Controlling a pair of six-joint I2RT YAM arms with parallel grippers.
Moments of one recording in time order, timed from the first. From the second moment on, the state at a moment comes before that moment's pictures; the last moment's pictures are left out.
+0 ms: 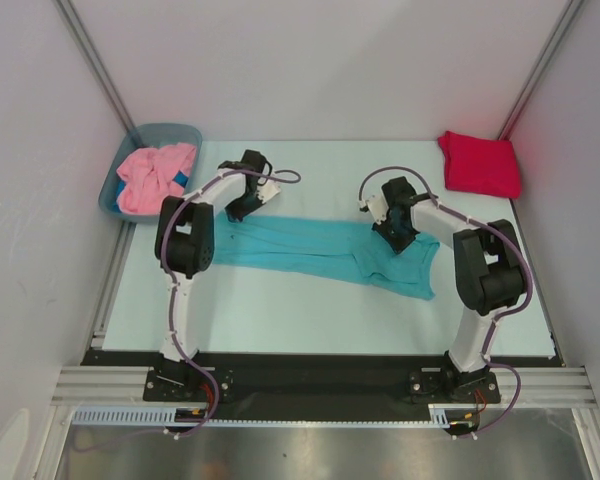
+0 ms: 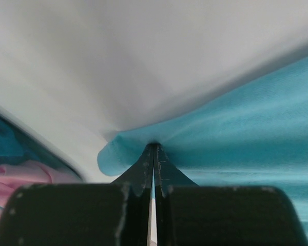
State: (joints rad) left arm -0.28 2.29 1.82 -0.84 -0.27 0.64; right arm 0.31 1.86 1.24 -0.61 0.02 -0.45
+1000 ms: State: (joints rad) left arm -0.23 2.49 2.10 -0.90 -0.59 0.61; right arm 0.30 1.84 1.20 -0.61 -0.03 -0.42
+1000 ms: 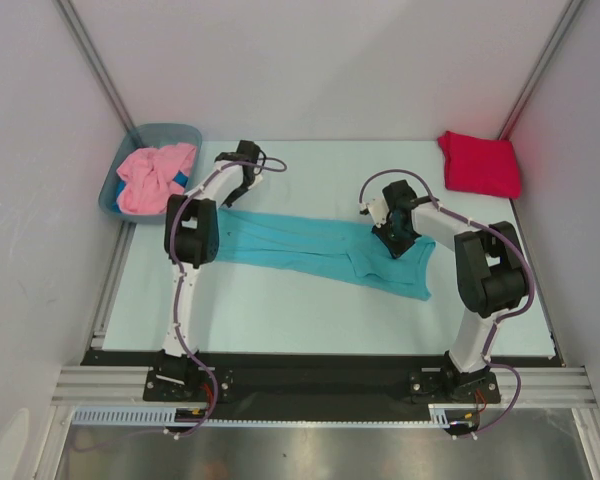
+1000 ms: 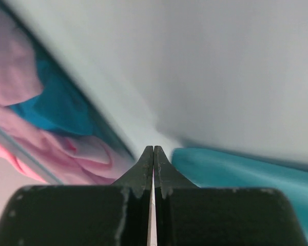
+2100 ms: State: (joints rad) left arm -0.23 1.99 1.77 -0.89 -0.15 0.61; right arm 0.24 2.02 1.43 -0.64 0.10 -0.41
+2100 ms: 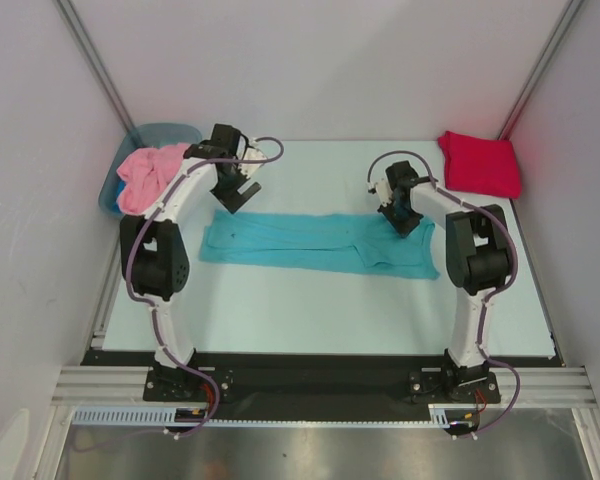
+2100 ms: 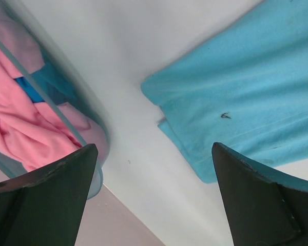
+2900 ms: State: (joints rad) left arm -0.26 1.54 1.55 -0.91 -0.15 0.68; right arm 0.22 2.58 2.32 -0.67 0.13 -0.45
